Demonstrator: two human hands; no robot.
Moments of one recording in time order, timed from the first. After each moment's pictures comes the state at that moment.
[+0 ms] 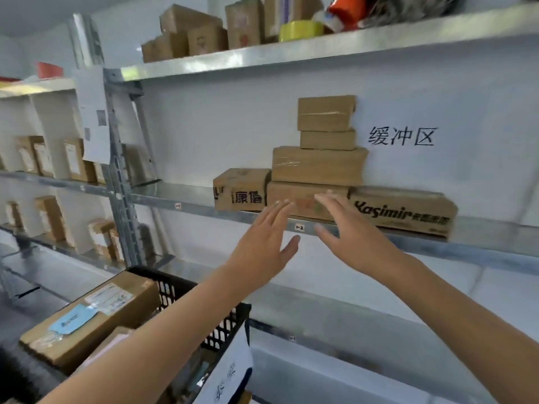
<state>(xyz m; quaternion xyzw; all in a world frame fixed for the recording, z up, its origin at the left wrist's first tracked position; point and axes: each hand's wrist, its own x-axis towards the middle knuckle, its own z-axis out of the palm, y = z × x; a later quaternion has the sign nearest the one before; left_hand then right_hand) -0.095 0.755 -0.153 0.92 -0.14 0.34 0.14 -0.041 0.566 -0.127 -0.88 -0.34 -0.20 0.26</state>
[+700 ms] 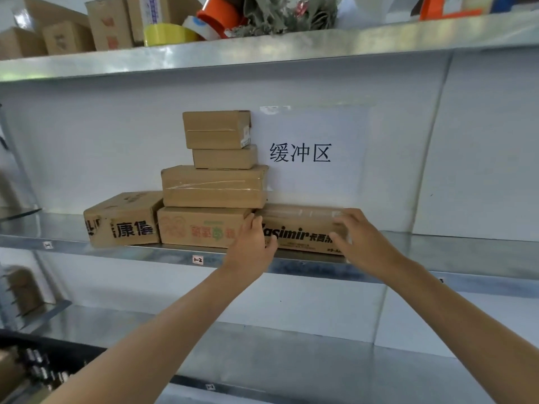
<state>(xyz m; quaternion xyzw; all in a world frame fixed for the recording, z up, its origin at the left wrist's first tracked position) 0.075 0.599 -0.151 0.93 -0.05 0.25 0.25 0.080 0.361 -0.134 -0.94 -0.18 -0.21 0.22</state>
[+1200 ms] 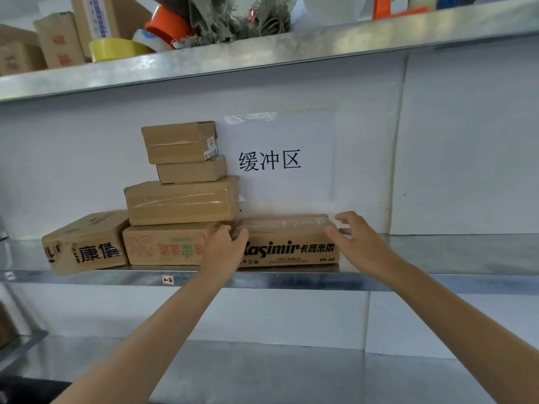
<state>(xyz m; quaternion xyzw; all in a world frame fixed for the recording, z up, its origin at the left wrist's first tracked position) 0.097 0.582 -0.134 0.89 0.06 0.24 0.39 0.094 0.318 -0.137 -0.88 -0.12 -0.18 0.41</state>
